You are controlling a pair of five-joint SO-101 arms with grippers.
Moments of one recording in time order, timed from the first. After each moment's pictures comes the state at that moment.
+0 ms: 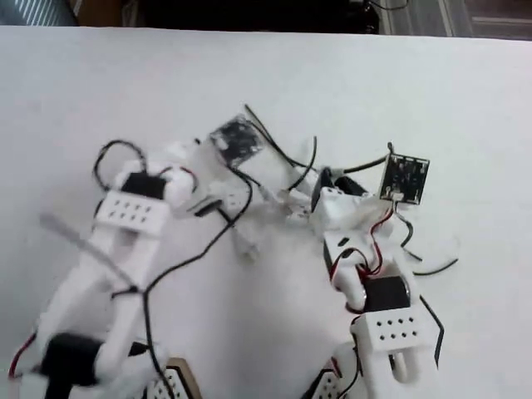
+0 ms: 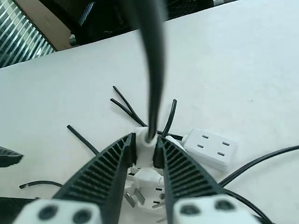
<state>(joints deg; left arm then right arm) 9.1 -13.1 34.0 48.3 -46.7 -10.4 -65.1 72.6 26.4 -17.4</state>
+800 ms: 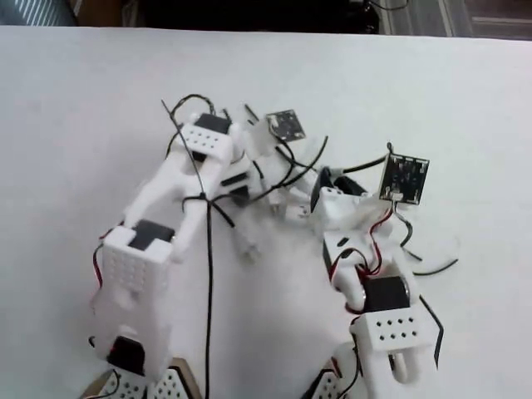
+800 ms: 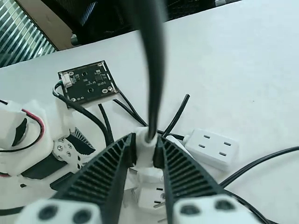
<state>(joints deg) 13.0 36.9 -16.0 68.0 -49.1 -10.5 -65.1 72.6 26.4 -17.4</state>
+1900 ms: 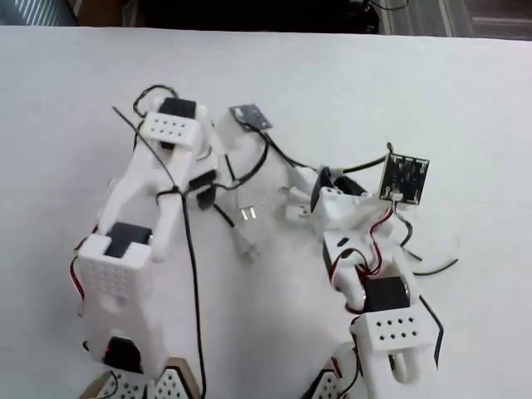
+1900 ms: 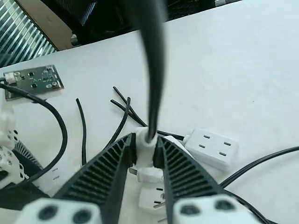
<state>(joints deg) 5.8 30.1 -14.1 87.5 -46.1 -10.5 -65.1 72.6 26.4 -17.4</state>
